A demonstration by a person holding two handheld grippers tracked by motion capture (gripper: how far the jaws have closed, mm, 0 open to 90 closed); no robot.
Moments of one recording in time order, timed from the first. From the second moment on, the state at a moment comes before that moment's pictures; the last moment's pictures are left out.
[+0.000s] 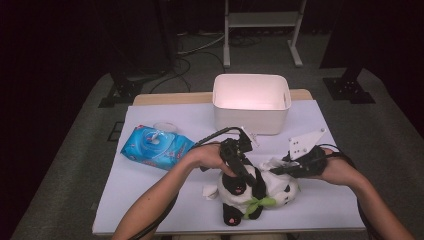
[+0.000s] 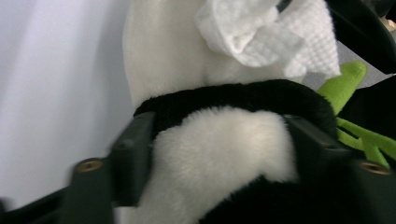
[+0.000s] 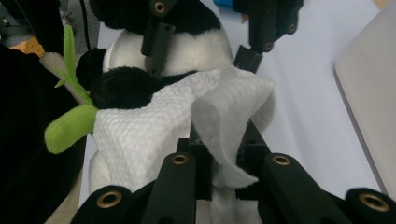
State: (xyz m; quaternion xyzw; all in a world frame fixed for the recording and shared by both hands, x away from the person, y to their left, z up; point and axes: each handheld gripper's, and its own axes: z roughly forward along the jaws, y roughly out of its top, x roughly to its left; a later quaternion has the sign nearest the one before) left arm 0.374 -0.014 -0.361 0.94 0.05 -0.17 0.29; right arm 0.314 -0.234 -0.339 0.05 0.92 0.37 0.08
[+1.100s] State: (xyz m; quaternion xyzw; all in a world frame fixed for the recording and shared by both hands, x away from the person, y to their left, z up) left arm 0.379 0.023 -0.322 0.95 0.03 -0.02 0.31; right arm 0.349 -0.218 -0.338 0.09 0.92 0.39 0.07
